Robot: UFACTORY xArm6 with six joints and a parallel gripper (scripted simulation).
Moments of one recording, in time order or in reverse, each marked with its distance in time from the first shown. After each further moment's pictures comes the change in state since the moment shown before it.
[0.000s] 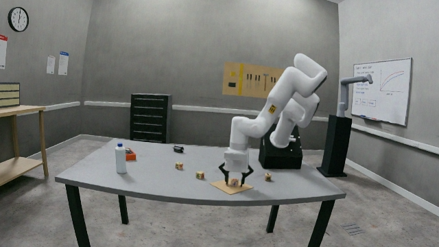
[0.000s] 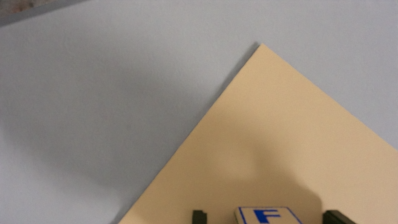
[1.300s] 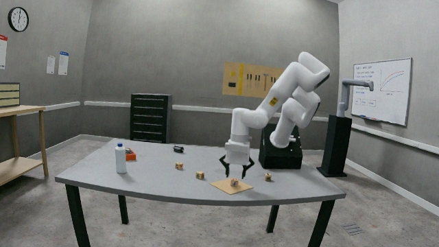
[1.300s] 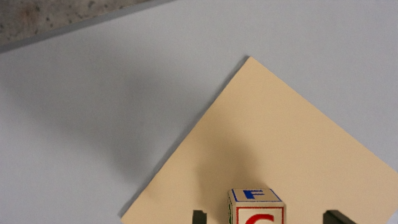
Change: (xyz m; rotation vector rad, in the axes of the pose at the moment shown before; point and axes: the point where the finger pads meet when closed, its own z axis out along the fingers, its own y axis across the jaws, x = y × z) arm 0.000 0.000 -0.035 0.000 0.000 0.000
